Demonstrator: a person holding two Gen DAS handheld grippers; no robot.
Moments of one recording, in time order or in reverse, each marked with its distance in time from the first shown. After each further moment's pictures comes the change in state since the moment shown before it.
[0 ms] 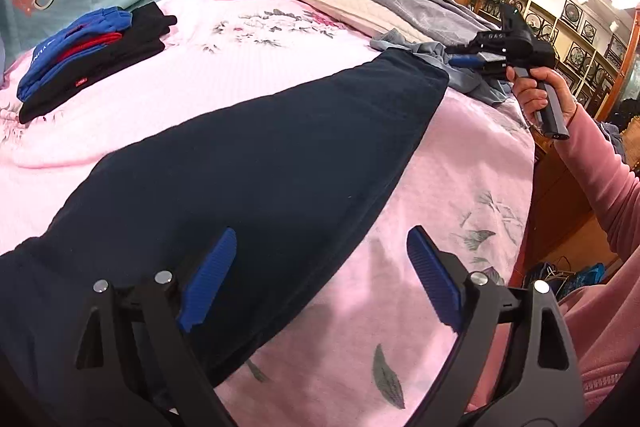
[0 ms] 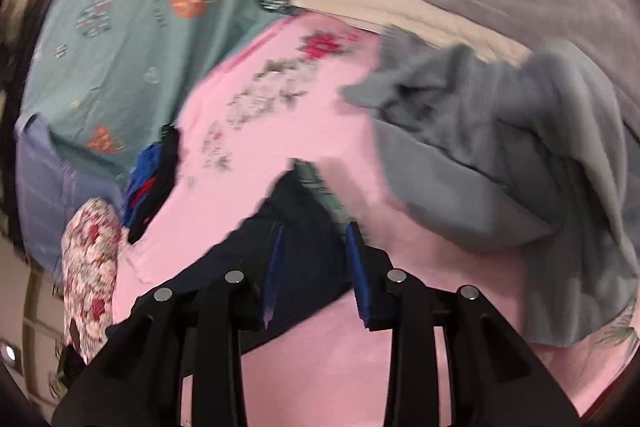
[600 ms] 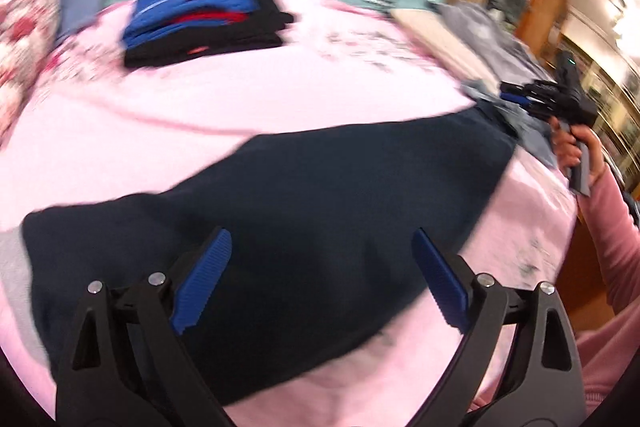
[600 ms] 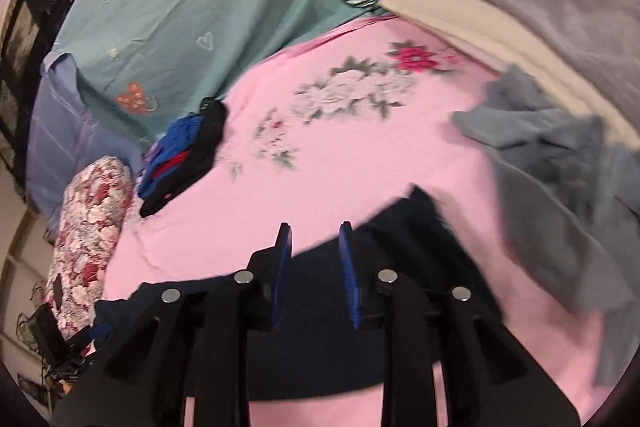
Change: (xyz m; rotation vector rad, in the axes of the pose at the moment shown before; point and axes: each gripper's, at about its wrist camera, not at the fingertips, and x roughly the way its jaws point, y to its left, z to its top) left arm -0.049 0.086 -0.012 -0.286 -0.033 0.199; right arm 0.066 0.077 0.011 -0.178 0.022 0.038
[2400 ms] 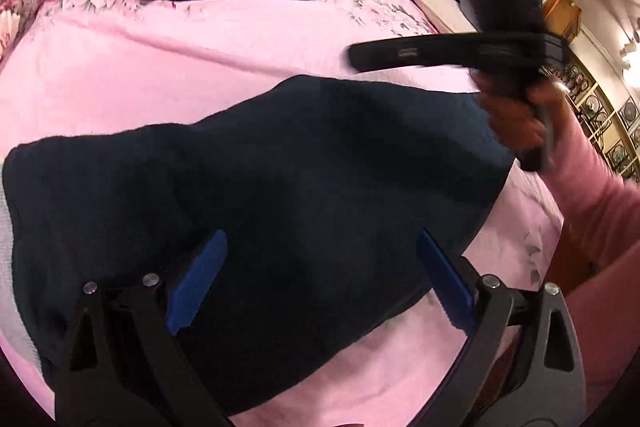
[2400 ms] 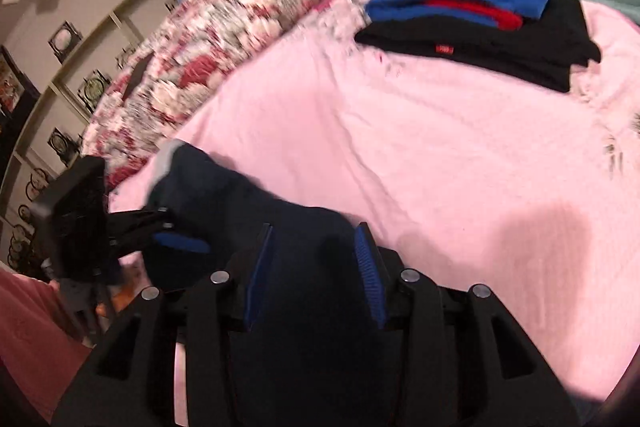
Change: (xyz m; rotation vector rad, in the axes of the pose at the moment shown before) left arm 0.011 0.033 -0.016 -0.078 0.108 -0.095; right arm 0.199 0.301 -0.082 -0.684 0.551 0.419
